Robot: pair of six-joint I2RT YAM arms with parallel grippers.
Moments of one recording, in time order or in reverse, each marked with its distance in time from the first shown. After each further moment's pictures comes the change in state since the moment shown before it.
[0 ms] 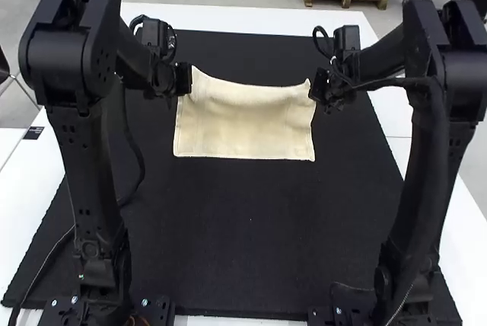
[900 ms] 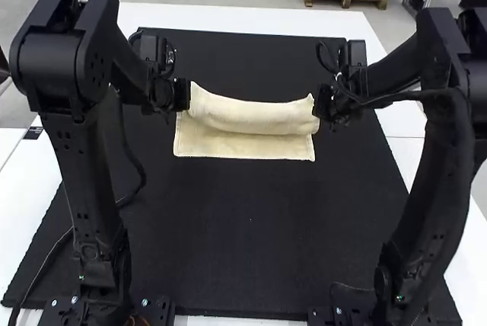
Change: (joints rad) left arm 0.000 -0.048 -0.130 0.046 0.000 0.027; right arm 0.000 -0.124 -0.198 0.043 -0.003 -0.046
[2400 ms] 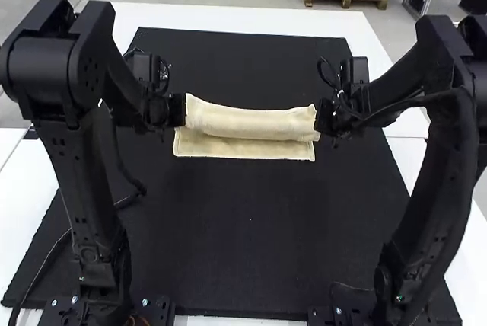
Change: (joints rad) left arm 0.026 -0.050 -0.169 0.139 0.019 0.008; right arm -0.008 -0.028 -0.118 0.105 0.003 -0.035
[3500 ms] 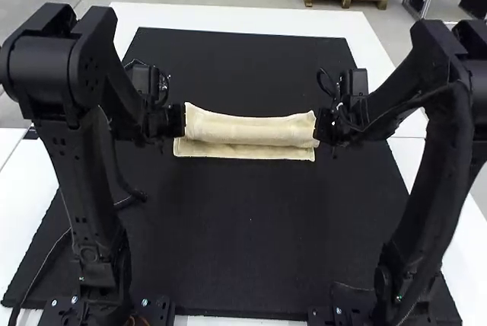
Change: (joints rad) left arm 0.000 0.010 -0.079 0.097 -0.004 0.003; right arm 0.008 0.028 -0.076 0.127 0.006 0.000
